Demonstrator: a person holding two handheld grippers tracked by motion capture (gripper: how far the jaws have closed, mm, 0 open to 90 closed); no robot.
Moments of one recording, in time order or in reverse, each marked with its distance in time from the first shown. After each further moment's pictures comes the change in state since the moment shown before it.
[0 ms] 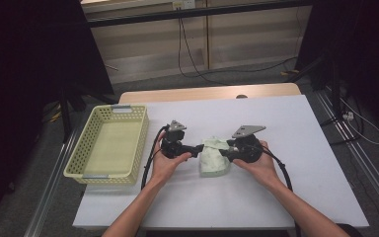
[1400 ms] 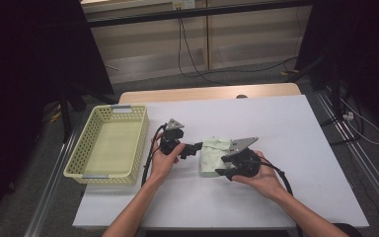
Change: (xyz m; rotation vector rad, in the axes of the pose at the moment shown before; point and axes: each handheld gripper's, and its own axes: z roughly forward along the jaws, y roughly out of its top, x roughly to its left) left arm 0.010 0.000 0.006 -0.019 0.000 -0.011; right arm 0.035 -0.008 -0.012 0.110 0.171 -0.174
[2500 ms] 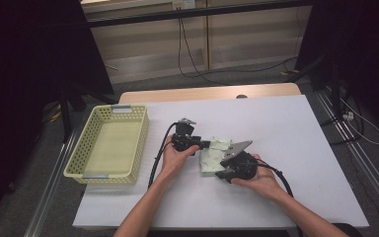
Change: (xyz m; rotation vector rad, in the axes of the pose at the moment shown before) left arm -0.003 0.010 0.043 0.143 -0.111 -0.080; right arm 0.000 -0.008 0.014 0.072 0.016 -0.029
